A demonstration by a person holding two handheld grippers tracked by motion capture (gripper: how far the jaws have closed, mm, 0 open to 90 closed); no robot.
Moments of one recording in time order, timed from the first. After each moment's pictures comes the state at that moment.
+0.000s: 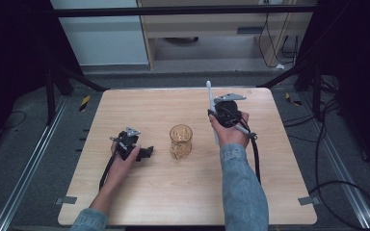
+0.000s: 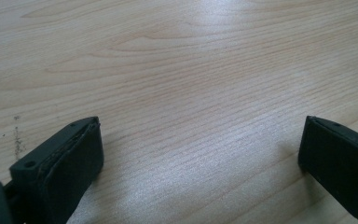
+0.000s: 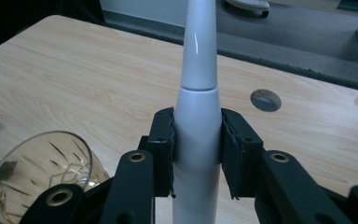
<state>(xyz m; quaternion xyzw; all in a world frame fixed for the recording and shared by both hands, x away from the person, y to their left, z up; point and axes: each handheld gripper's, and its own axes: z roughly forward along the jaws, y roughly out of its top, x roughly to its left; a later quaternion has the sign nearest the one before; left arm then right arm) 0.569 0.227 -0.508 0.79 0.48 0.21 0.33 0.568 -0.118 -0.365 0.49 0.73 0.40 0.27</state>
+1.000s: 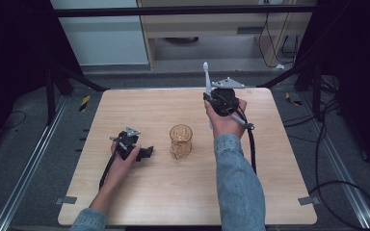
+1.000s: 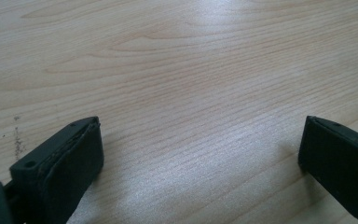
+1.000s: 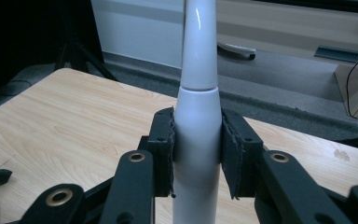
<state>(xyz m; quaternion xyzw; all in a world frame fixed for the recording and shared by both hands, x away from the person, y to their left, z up) 0.569 0.227 -0.507 0.79 0.48 0.21 0.32 0.567 -0.103 -0.319 0.47 0.69 0.44 0.32</state>
